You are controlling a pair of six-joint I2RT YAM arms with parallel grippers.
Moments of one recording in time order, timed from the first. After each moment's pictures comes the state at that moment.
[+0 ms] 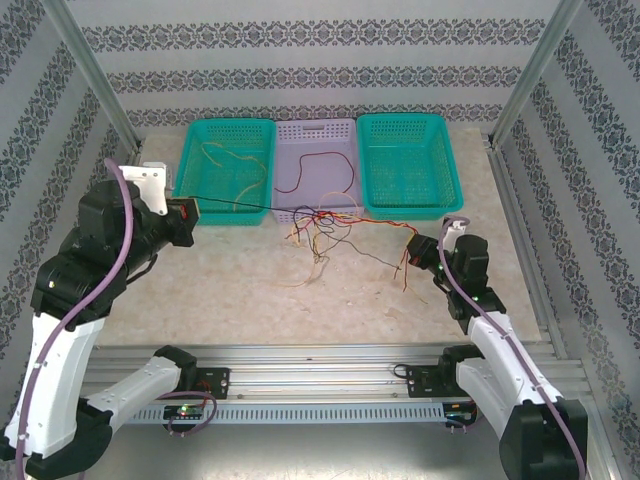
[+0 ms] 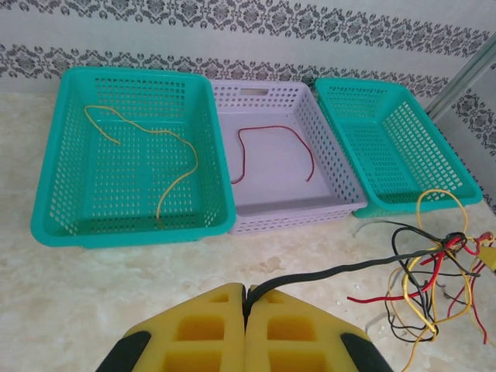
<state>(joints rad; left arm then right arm) -0.33 0.91 1.55 -1.09 -0.06 -0.28 0.05 0.80 0.36 0.04 -0.34 0.60</state>
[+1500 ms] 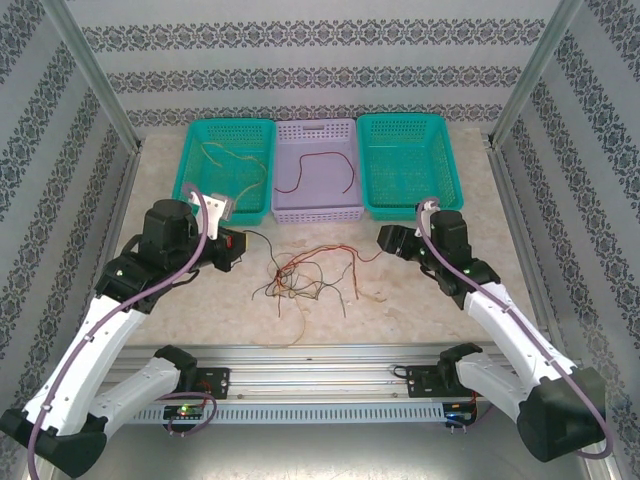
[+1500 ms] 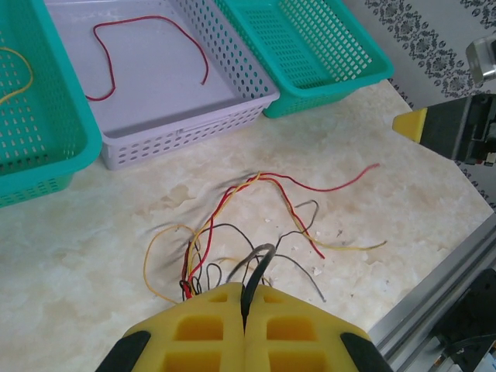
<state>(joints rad) -0.39 0.86 1.05 -0.77 0.30 -0.21 0.29 0.97 0.64 -0.25 -0.25 0.53</state>
